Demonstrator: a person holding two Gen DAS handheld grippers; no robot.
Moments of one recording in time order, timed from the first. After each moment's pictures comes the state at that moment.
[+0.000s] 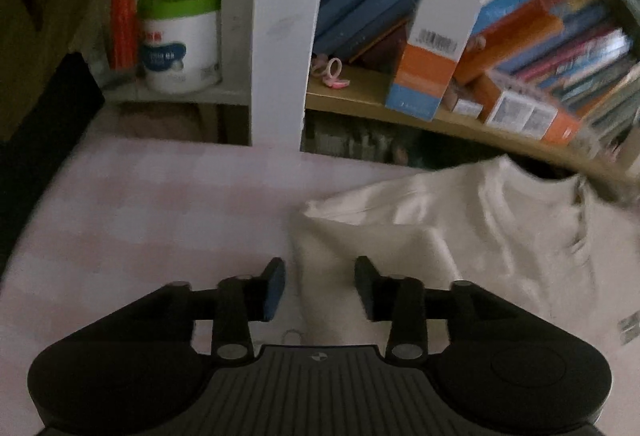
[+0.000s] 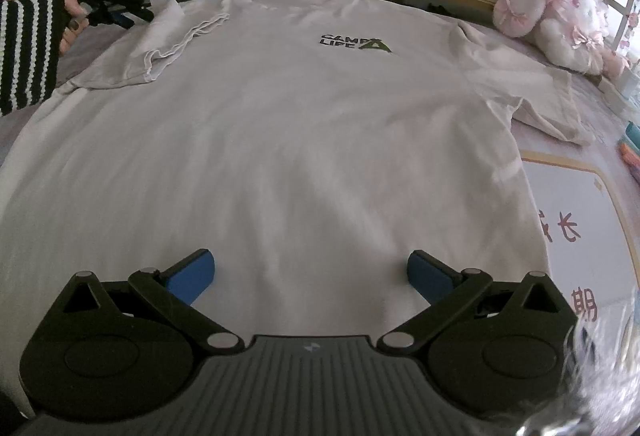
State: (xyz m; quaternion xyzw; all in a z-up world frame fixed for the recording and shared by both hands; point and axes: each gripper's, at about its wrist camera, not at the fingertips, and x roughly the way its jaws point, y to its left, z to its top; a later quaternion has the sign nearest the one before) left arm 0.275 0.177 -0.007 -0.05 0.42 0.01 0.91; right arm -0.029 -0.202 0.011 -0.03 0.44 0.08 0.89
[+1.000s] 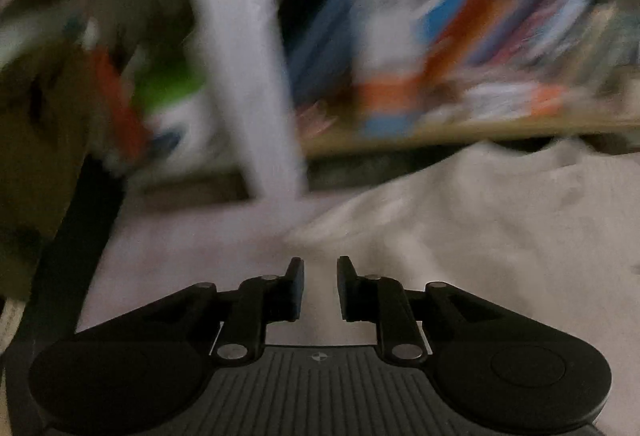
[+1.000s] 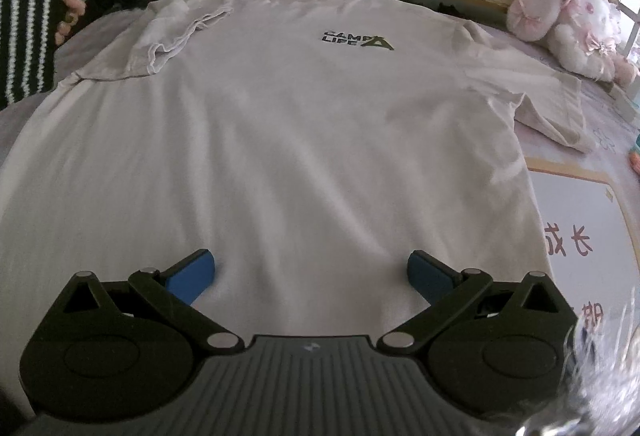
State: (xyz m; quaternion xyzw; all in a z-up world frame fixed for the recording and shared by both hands) left arm 0.247 0.139 0.026 0.06 0.35 -0.03 0.94; right arm -0.021 -0.211 0.008 -0.04 0.45 0.10 0.89
